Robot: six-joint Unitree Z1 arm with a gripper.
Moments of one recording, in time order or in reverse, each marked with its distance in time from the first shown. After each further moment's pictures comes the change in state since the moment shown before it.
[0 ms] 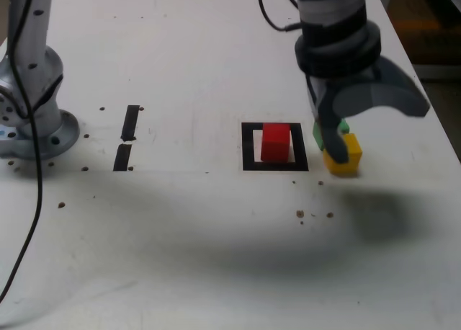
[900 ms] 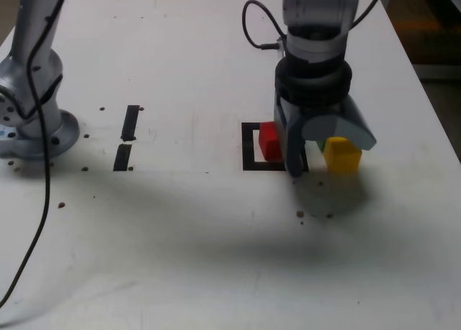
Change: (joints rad) arm 0.022 0.102 0.000 0.157 0.050 -0.012
